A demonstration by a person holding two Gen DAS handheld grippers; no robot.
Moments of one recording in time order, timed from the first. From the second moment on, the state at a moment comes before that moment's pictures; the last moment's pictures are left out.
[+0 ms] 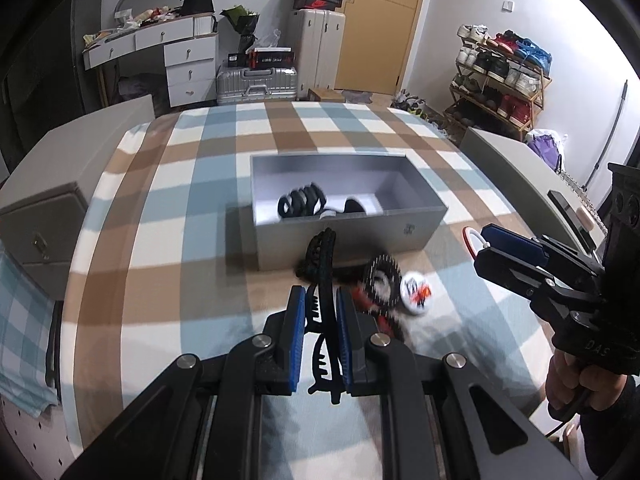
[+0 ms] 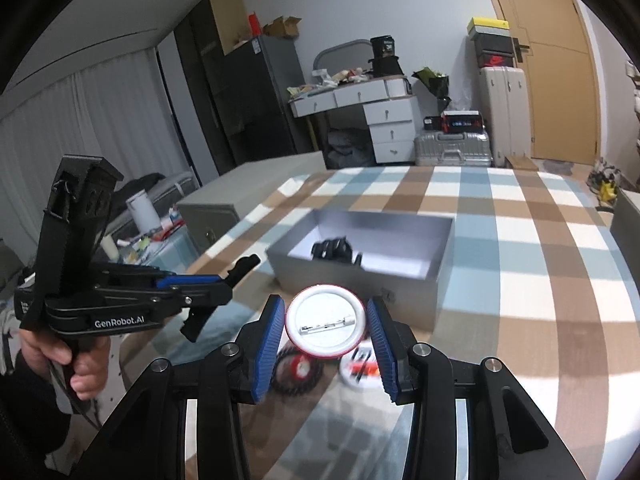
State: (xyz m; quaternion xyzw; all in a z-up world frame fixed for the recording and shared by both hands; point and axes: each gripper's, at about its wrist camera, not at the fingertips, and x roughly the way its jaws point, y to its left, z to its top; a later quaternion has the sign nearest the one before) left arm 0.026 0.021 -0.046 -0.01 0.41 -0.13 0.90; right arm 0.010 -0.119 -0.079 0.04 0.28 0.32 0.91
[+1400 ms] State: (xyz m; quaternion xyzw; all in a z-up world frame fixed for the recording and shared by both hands) left arm 0.132 -0.031 -0.055 -0.03 0.43 -0.21 0.88; right arm 0.142 -0.121 -0.091 0.02 0.31 0.30 0.90
